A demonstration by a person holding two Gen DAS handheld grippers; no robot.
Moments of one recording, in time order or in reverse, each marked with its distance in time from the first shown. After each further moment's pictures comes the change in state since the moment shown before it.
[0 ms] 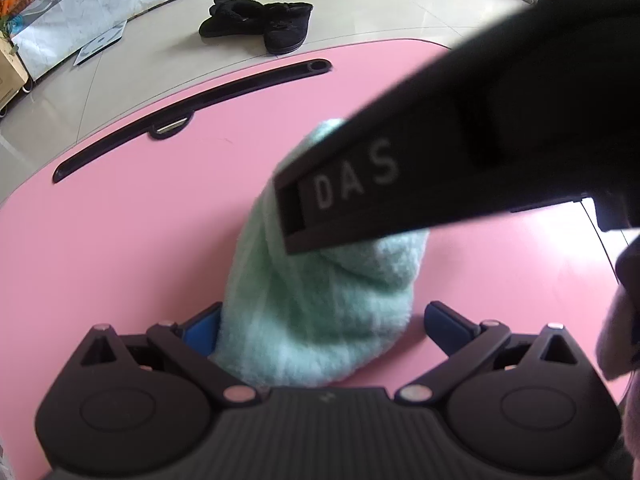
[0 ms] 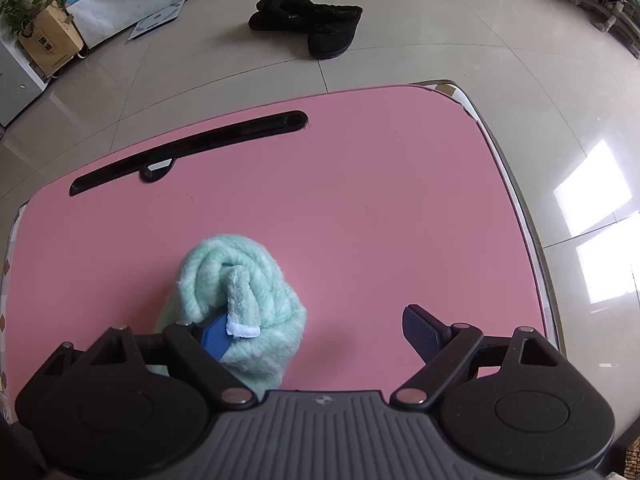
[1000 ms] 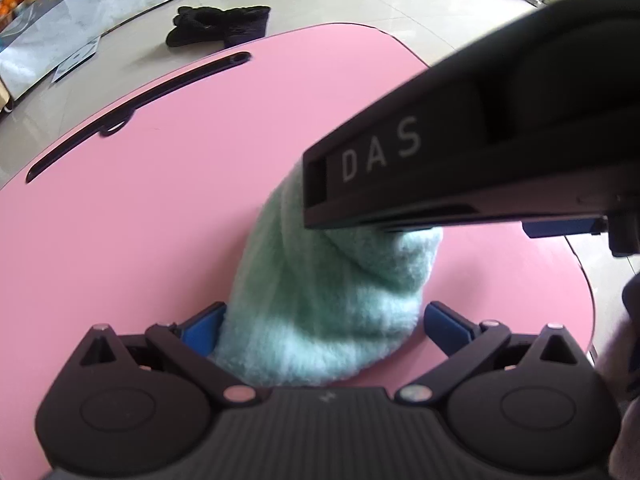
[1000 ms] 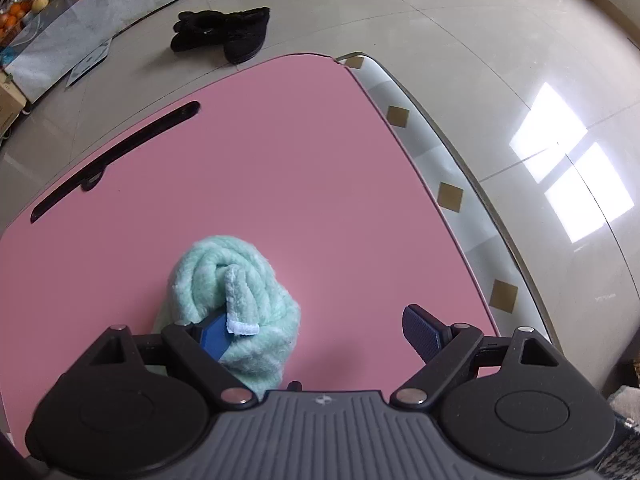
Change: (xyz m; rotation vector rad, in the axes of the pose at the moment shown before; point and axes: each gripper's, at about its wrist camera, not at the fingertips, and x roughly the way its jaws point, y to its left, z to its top) left arm -0.016 -0.060 -0.023 0.075 -0.005 -0.032; right arm -0.029 -0.060 -0.055 0.233 -0.010 -0.081
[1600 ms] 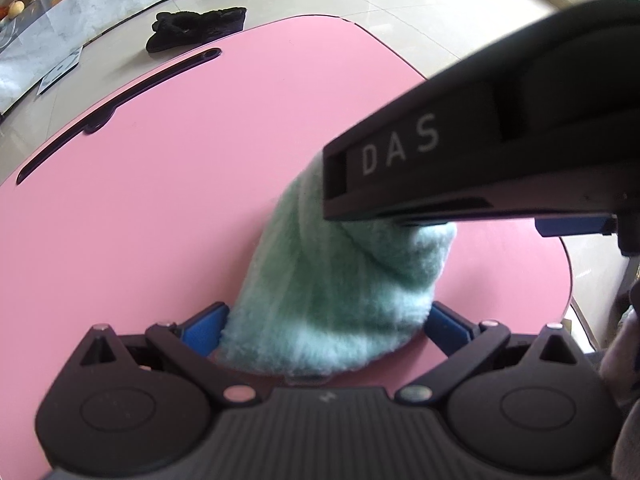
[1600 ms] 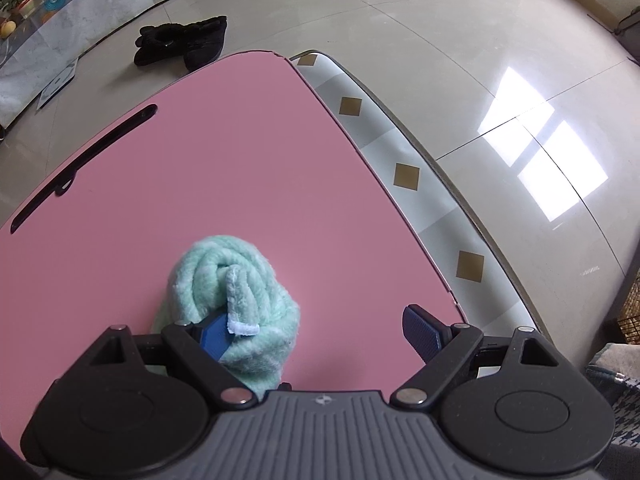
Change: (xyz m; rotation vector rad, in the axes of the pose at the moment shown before) left arm -0.006 -0.010 -0.017 0.047 0.001 -0.020; right arm -0.017 -0.021 -0.029 0.085 -0.017 -0.067
